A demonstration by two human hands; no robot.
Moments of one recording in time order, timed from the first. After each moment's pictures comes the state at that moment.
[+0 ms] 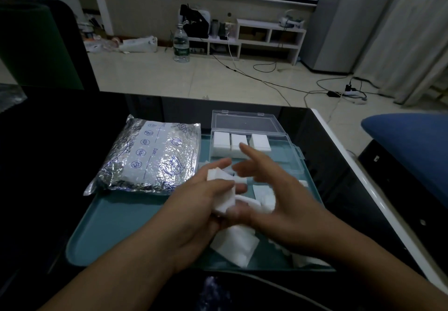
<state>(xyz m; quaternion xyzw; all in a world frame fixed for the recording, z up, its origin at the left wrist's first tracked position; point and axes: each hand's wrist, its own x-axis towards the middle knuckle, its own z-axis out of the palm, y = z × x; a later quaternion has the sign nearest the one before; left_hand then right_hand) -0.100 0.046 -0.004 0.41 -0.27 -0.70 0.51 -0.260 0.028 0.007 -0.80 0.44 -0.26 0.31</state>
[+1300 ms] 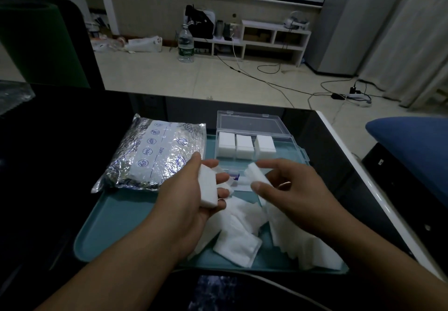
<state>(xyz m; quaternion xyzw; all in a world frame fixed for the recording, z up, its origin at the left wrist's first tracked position) -0.091 0.040 0.004 0.48 -0.17 -0.64 0.57 -0.268 0.006 -0.003 -0.72 0.56 -0.27 0.30</state>
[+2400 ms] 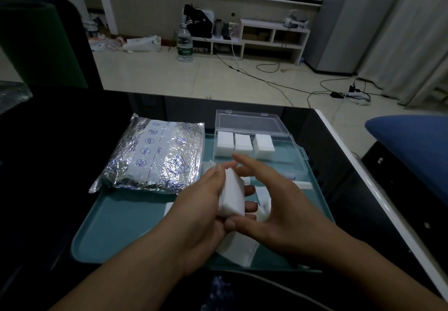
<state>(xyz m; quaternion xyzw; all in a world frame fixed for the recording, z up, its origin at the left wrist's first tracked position) -0.105 0.050 0.000 0.43 -0.23 -0.71 0.52 -0.255 0.031 -0.002 -0.83 0.42 -0.24 0.26</state>
